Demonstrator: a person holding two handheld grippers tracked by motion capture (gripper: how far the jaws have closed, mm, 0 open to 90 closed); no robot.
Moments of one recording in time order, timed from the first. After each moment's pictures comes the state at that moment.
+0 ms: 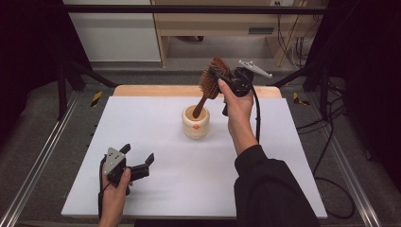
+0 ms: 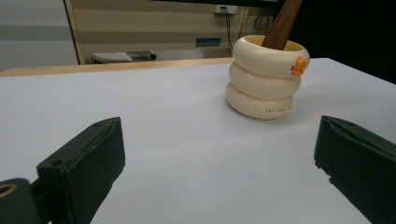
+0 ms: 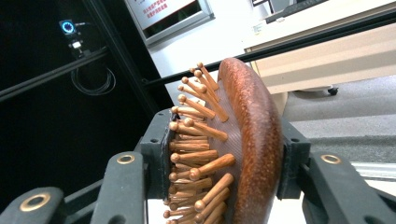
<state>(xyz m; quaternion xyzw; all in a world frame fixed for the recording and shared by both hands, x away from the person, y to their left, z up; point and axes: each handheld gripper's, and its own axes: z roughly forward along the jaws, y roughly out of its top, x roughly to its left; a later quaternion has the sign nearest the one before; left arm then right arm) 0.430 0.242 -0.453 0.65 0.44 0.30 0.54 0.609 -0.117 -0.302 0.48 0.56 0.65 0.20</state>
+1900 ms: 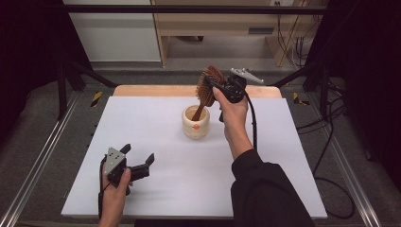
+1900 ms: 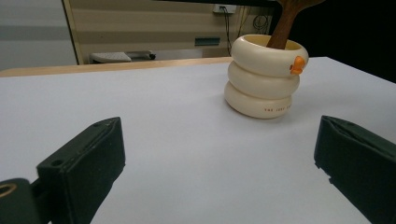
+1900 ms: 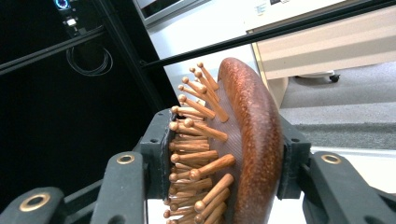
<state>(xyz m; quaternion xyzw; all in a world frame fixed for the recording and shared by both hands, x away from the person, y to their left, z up) 0.430 0.242 -0.454 0.66 0.44 0.30 0.54 0.610 -0.104 -0.326 0.48 0.58 0.63 0.19</state>
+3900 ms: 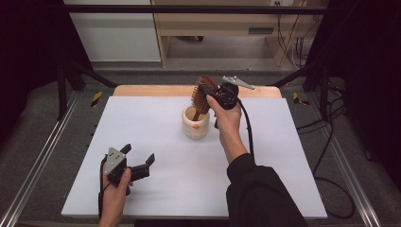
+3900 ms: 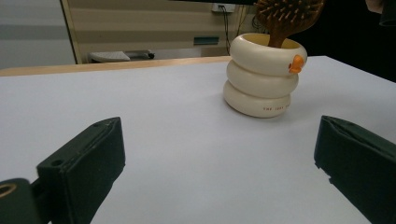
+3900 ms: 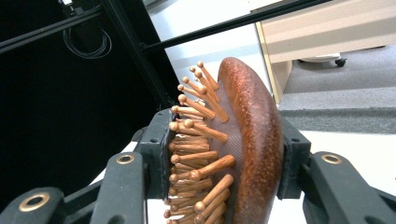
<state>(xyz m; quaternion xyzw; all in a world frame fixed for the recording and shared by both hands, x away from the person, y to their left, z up) 0.431 0.242 -0.454 0.66 0.43 0.30 0.54 0.610 -0.089 -0.353 0.48 0.60 0.61 0.18</state>
